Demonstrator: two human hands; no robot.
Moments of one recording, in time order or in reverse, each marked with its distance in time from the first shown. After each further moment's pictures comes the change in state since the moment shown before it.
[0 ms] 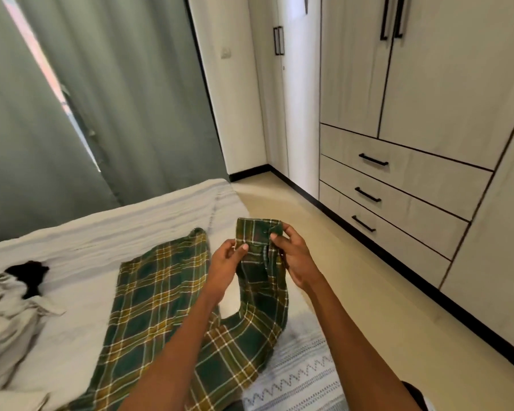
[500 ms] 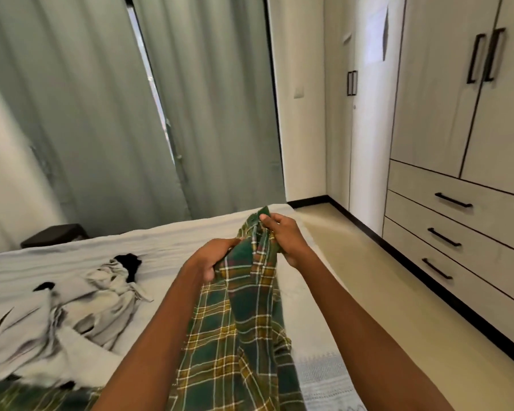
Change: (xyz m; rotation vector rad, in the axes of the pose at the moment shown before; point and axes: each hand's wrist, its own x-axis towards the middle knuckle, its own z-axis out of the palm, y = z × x) left_hand -0.061 0.105 -0.187 0.030 0.171 -0.378; right_hand 0.019 -0.060 0.206 -0.212 -0.188 -0.013
